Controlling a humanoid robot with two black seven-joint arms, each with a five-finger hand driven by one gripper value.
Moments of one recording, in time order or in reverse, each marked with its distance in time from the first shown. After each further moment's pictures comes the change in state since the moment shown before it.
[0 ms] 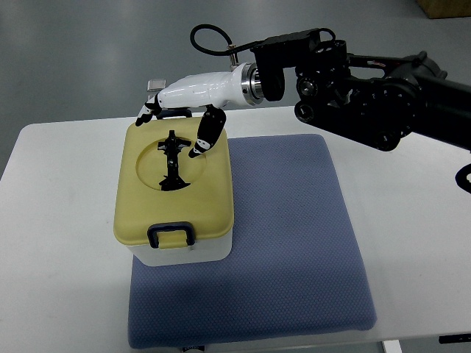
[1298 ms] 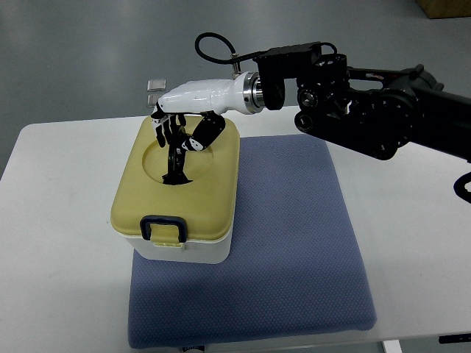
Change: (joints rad) left arm 0.000 0.000 0.002 0.000 0.000 0.000 0.000; right arm -0.037 0.001 0.002 0.000 0.002 -0.045 0.010
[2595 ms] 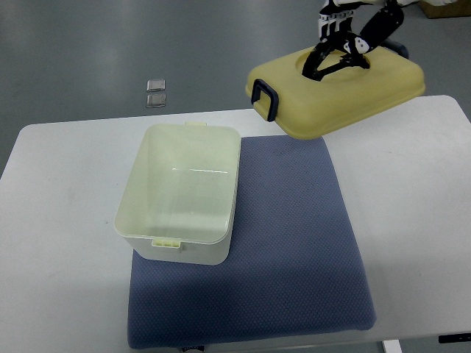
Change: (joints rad) left arm 0.000 0.000 0.000 -0.002 0.001 0.000 0.000; right arm 0.147 -0.618 -0.016 0.051 0.083 0.319 0.024
